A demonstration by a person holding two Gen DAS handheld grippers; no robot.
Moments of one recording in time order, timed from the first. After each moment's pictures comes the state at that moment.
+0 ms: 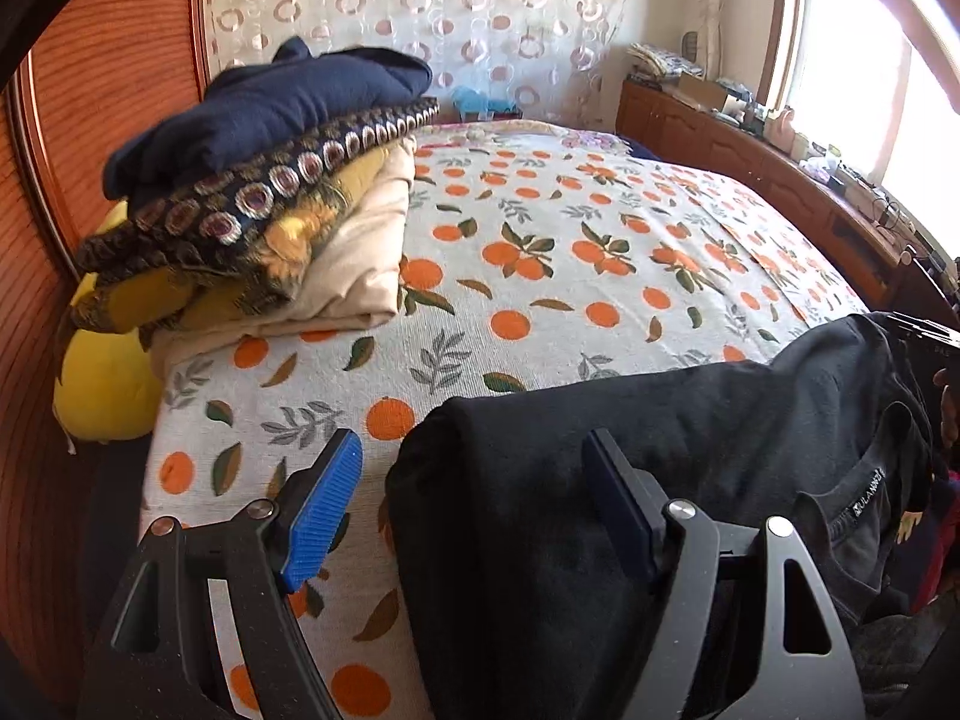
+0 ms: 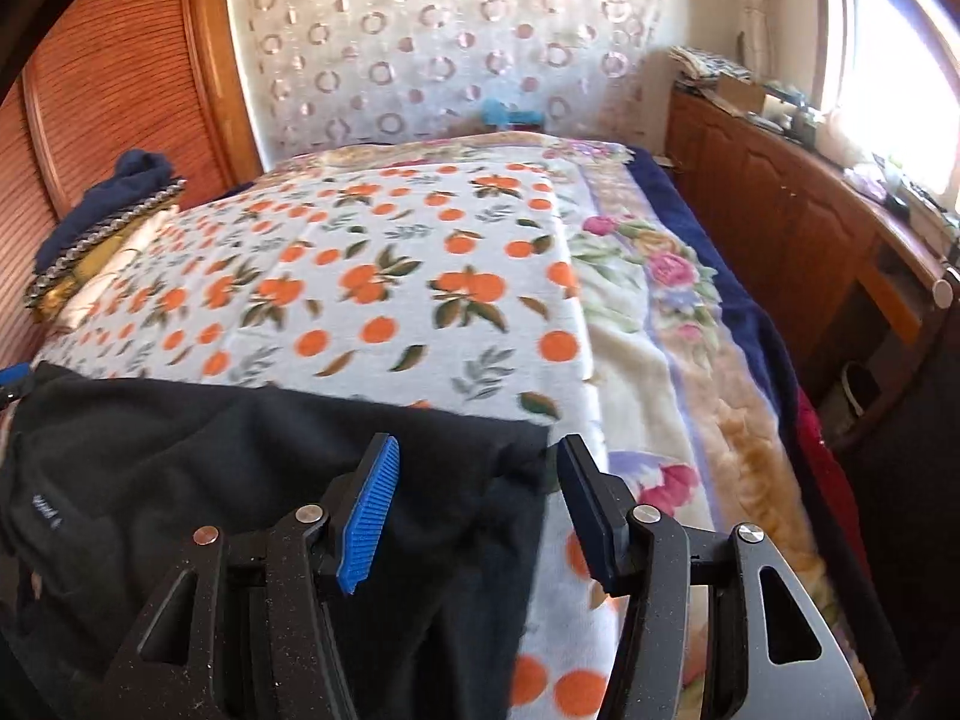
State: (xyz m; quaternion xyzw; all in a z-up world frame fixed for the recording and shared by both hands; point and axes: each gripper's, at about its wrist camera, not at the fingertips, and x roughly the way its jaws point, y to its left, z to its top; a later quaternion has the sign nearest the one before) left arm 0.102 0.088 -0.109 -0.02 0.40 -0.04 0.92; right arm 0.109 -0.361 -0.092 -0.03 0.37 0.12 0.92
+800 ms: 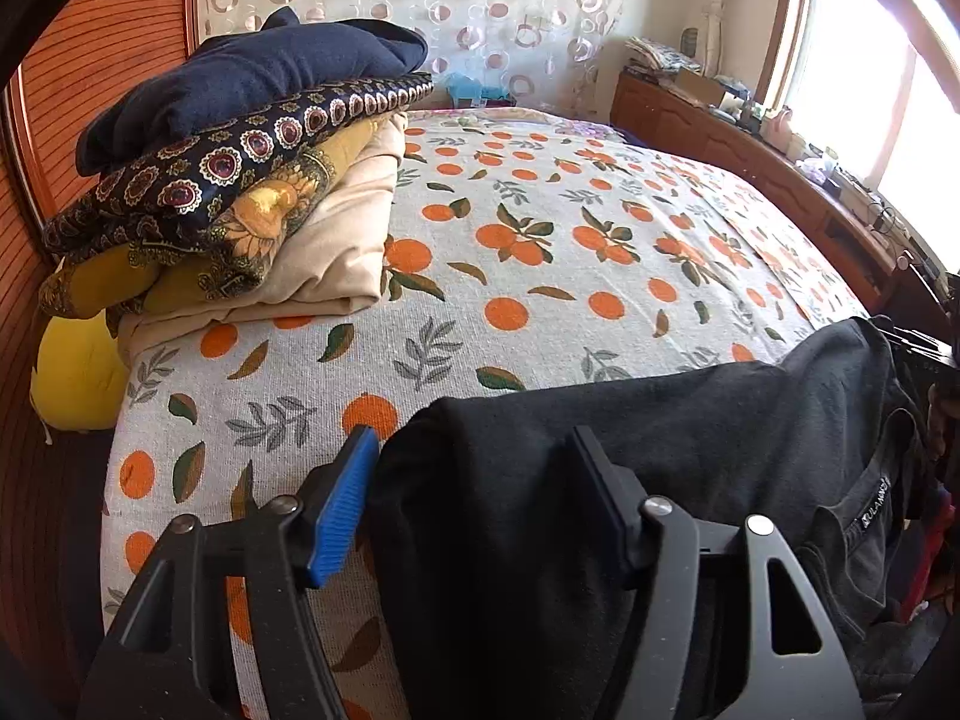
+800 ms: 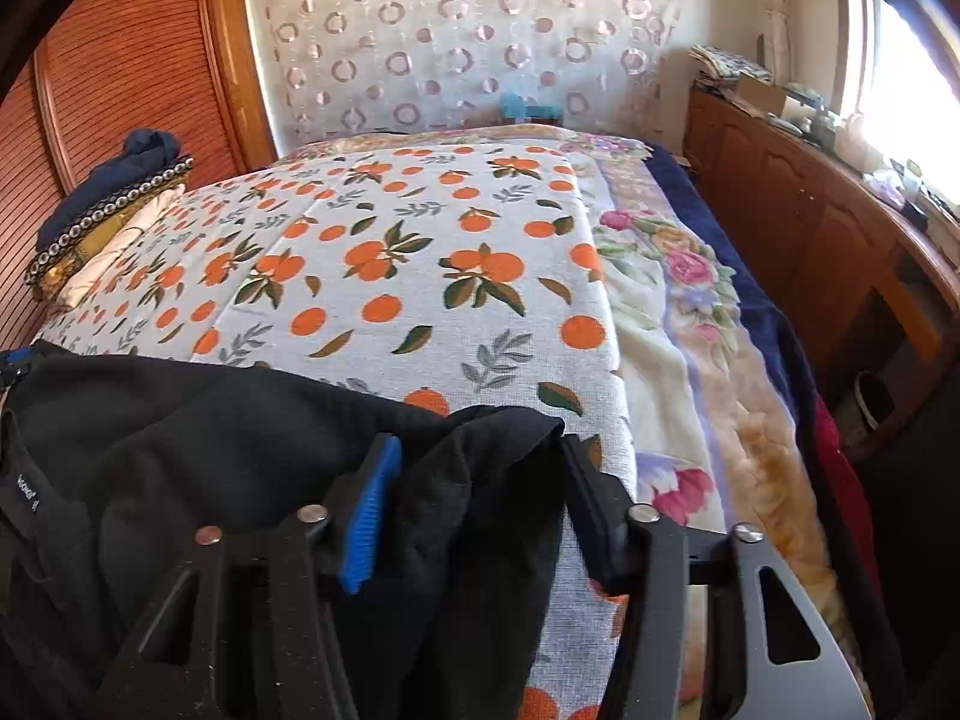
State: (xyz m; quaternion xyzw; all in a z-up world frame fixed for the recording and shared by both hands) left arm 0.114 0.091 -0.120 -0.03 0.41 -0.06 0.91; right arm 0.122 -0.366 -0.105 -0.04 0.38 0.14 0.91
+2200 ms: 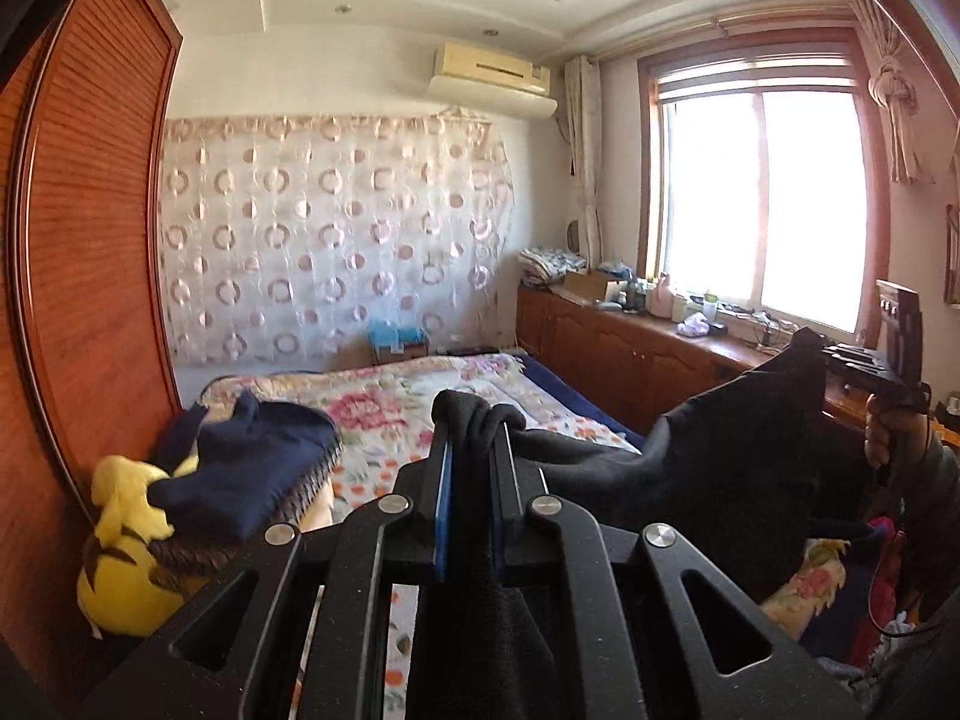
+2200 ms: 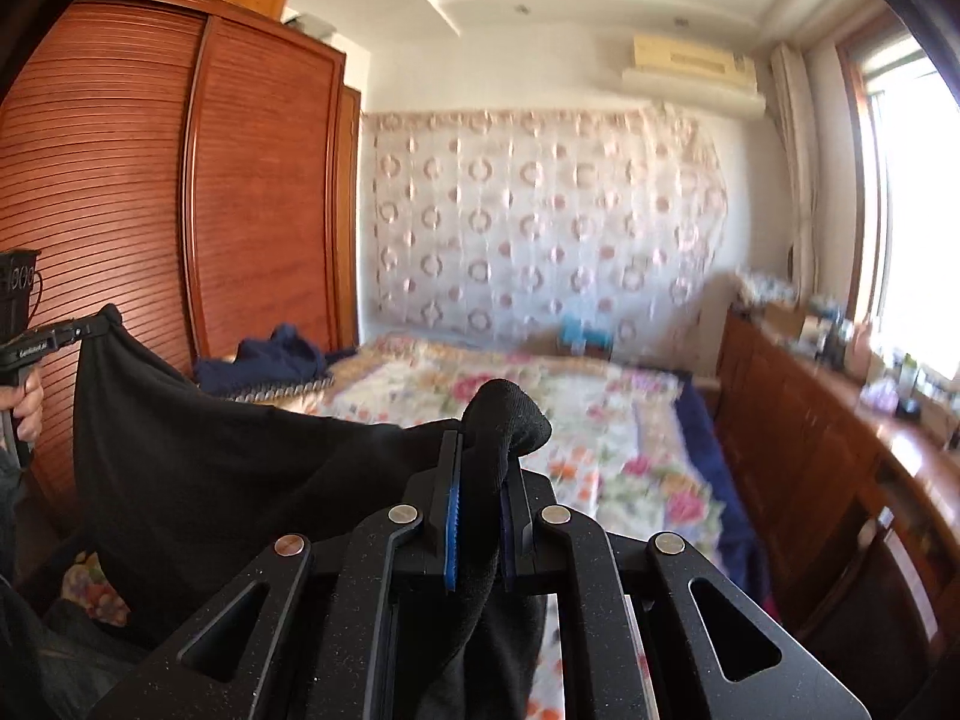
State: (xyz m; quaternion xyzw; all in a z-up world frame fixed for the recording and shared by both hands) left arm 0.001 0.058 0.117 0.00 0.13 -0.14 0.98; right arm -0.053 -0.387 0.105 -0.06 0.12 0.21 0.97
